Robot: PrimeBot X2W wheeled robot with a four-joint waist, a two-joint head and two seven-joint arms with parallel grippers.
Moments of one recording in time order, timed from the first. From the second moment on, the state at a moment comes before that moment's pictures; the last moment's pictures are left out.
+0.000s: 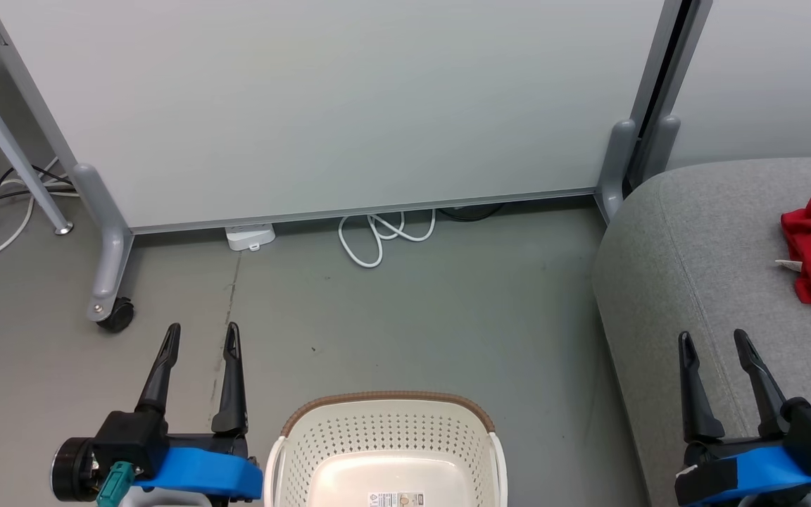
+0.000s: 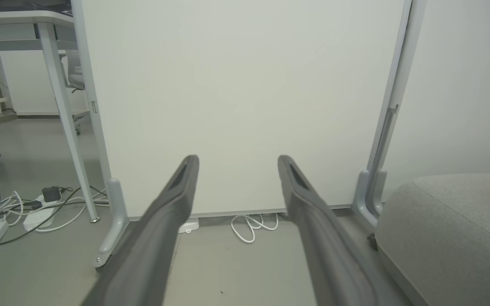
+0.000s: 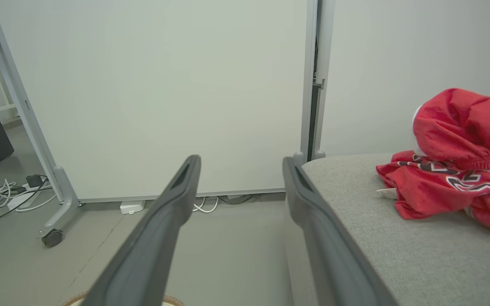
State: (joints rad) left arm -0.04 0.05 -0.04 0.20 -0.11 -0.11 -0.26; right arm -0.02 -0.05 -0.11 0.17 0.10 0.13 -0.26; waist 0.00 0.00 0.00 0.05
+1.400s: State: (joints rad) left arm 0.00 0.05 0.00 0.26 -0.55 -0.12 -0.14; right arm -0.01 -0.05 -0.11 0.25 0.56 0.13 -0.15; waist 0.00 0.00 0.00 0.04
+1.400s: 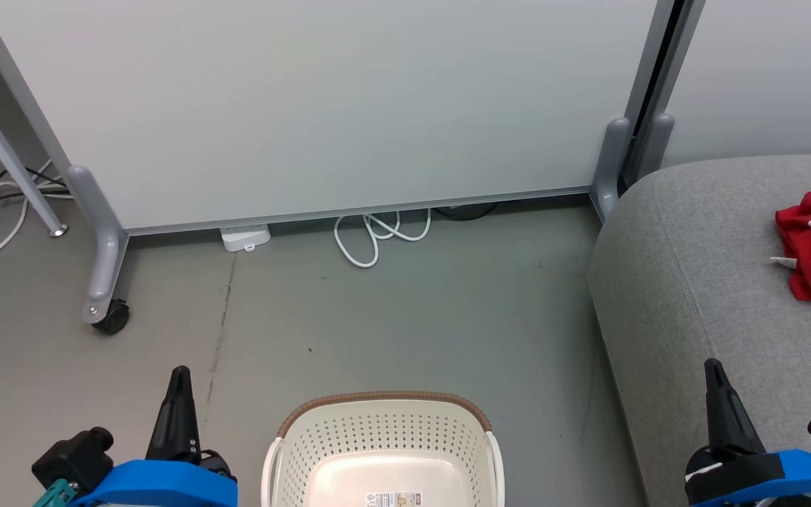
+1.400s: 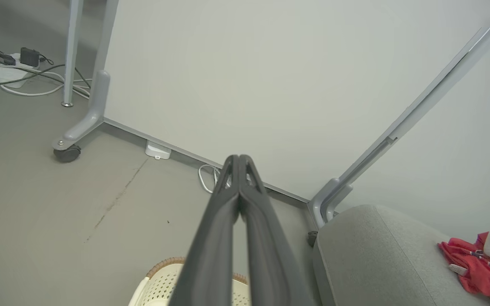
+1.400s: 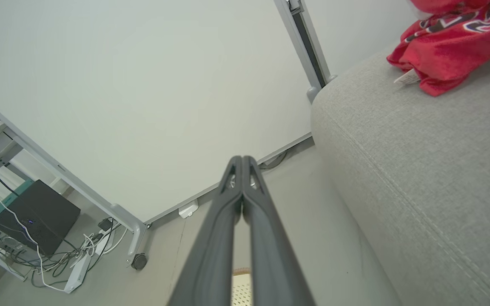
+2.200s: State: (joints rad) left arm -0.03 0.05 0.04 0.26 -0.90 -0.12 -0.06; right arm -0.04 -0.05 -0.11 0.25 0.90 0.13 -0.06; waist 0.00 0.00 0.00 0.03
